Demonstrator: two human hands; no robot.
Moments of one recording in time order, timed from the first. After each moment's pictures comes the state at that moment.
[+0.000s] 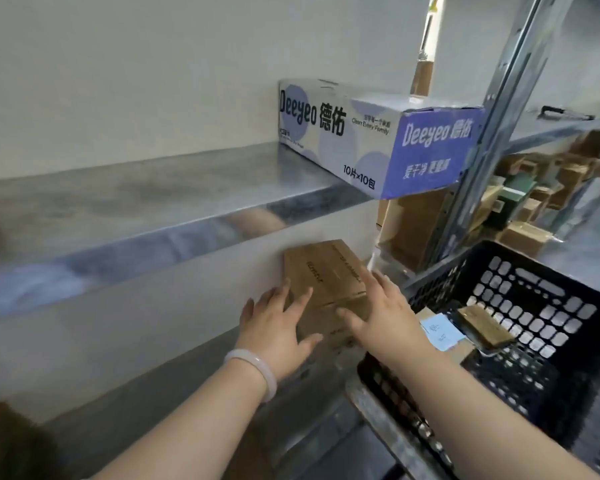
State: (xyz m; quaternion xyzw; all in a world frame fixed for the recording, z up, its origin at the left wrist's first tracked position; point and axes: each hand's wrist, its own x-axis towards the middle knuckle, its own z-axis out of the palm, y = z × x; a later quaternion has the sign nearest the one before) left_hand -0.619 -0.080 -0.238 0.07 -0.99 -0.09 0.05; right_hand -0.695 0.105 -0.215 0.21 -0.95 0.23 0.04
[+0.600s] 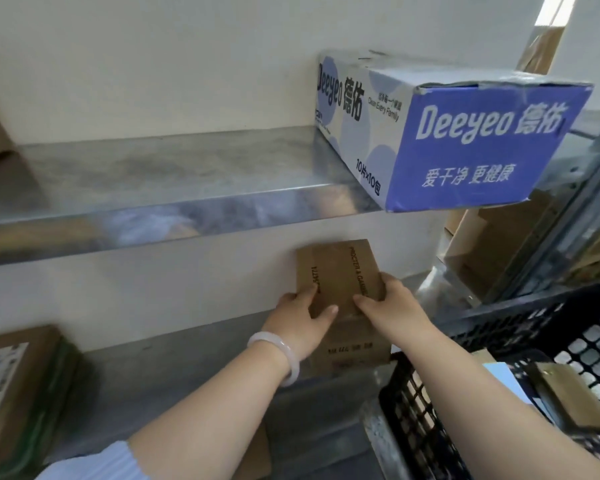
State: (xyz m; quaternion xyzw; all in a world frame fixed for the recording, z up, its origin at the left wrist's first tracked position) left_hand -0.679 -0.049 -0.253 0.31 -0.88 -0.37 0.02; right_hand -0.803 0.081 -0.233 0.23 -0.87 0.41 -0.16
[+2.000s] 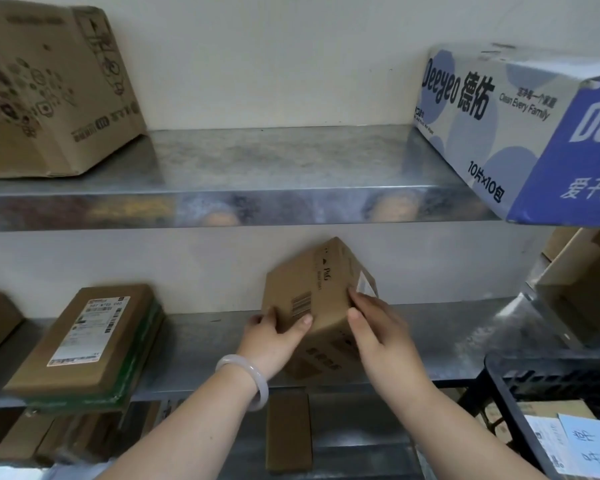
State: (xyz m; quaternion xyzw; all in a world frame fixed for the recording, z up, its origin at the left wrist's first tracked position) left_hand -0.567 -0.101 -0.268 0.48 -0.75 -0.45 0.07; right_hand -0.705 0.036 -0.253 0.40 -0.76 0.48 -0.18
